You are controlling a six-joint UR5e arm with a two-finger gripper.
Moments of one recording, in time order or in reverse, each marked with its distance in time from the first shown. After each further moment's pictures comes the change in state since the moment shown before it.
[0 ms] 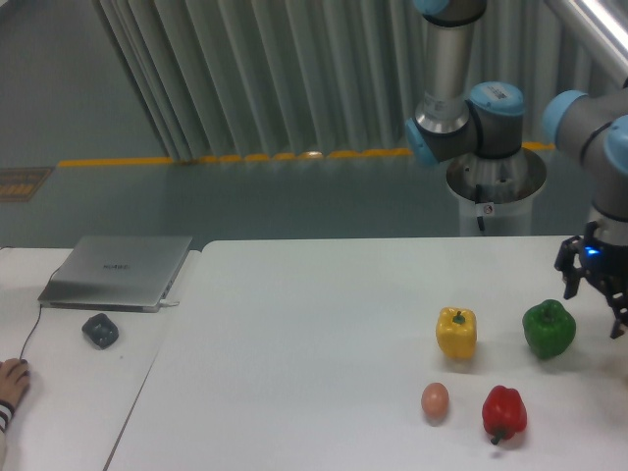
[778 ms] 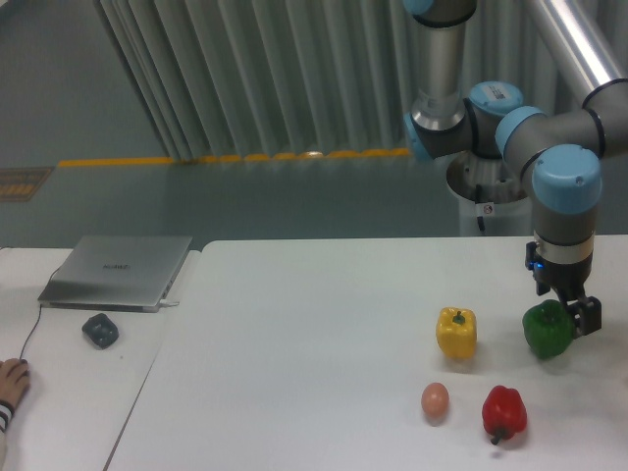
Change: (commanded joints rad) arm -0.032 -0.022 -0.041 0.012 0.069 0.000
